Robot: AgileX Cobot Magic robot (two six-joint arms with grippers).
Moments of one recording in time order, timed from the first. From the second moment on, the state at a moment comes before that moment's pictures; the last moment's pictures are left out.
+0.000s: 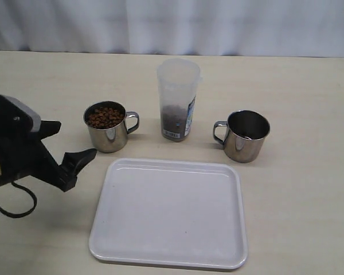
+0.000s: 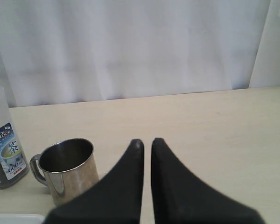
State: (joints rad) left arm -0.19 1.65 -0.31 0.53 -0.78 -0.09; right arm 0.09 0.00 0.00 0.09 0.21 -0.03
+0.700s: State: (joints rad) left arm -0.05 2.02 -0.52 0.75 -1.01 0.03; right arm 0.09 0.00 0.00 0.09 0.21 -0.03
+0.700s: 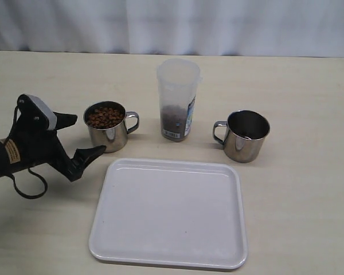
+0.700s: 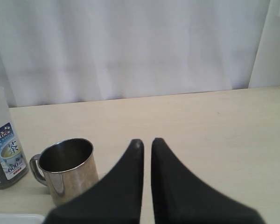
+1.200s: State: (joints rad) left arm -0.01 2.22 -0.79 1.01 -1.06 -0.17; right arm 0.09 0.00 0.00 0.09 0.21 -0.03
